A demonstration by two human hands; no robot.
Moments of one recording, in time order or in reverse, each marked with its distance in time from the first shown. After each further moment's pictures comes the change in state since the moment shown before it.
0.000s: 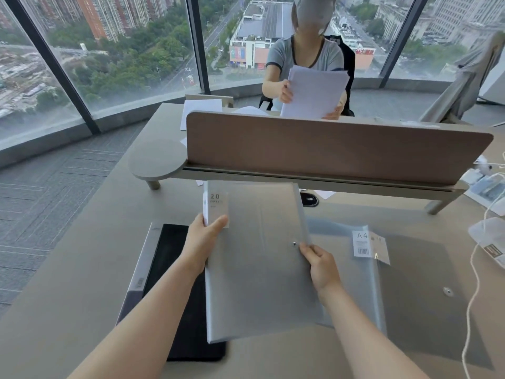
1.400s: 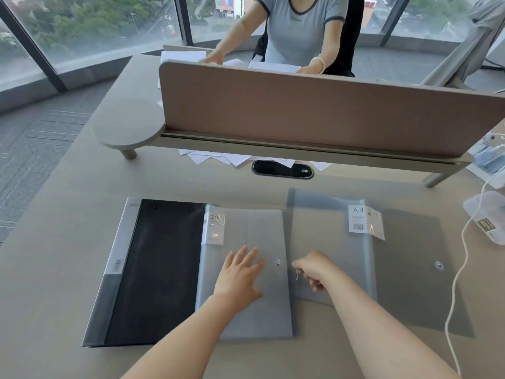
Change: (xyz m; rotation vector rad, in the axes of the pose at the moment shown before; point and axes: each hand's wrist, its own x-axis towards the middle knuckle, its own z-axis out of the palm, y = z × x) left_hand -0.026 -0.146 0.057 1.531 -0.614 0.384; right_hand 0.036 0.040 -0.025 -0.954 -0.079 0.567
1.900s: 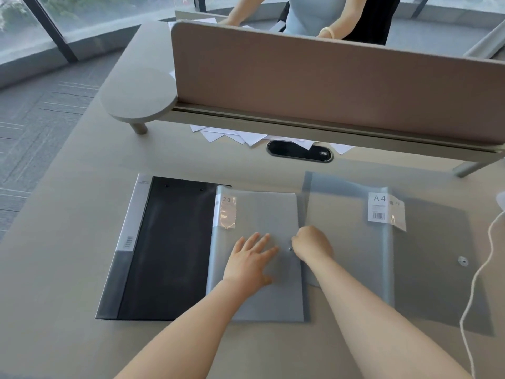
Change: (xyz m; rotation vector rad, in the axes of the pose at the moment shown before) left_hand 0.005 -0.006 0.017 -0.019 0.029 -0.003; right_hand 0.011 -0.035 0.035 -0.275 0.281 -0.201
